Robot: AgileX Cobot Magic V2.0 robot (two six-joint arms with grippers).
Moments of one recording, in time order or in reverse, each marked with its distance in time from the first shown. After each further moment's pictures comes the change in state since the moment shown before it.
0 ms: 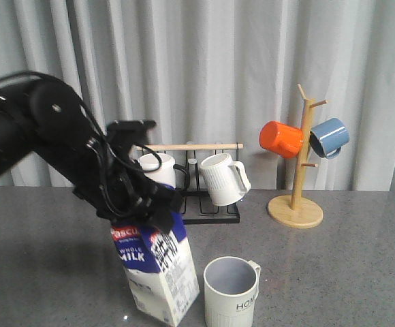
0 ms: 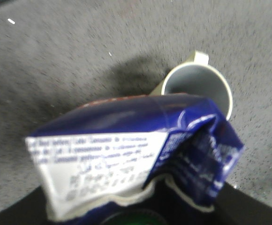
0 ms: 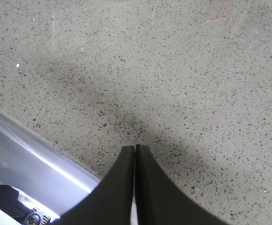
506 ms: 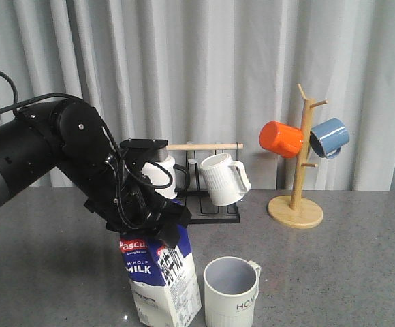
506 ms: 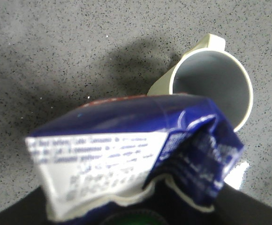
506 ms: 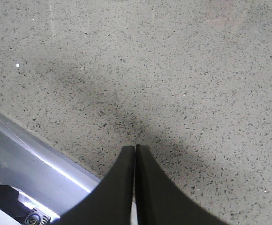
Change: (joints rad) left arm -0.012 0.055 0.000 0.004 -0.002 -0.001; right arm 0.000 0.000 0.000 0.000 0.000 0.000
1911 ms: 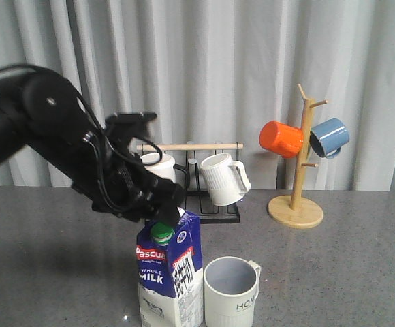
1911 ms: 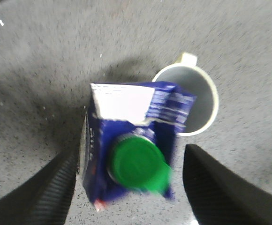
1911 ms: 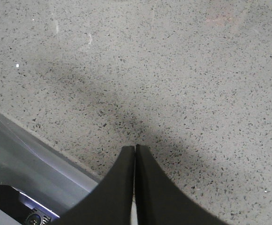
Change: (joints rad) left arm -0.004 -0.116 0.000 -0.002 0.000 -0.020; right arm 0.000 0.000 0.000 0.000 0.000 0.006
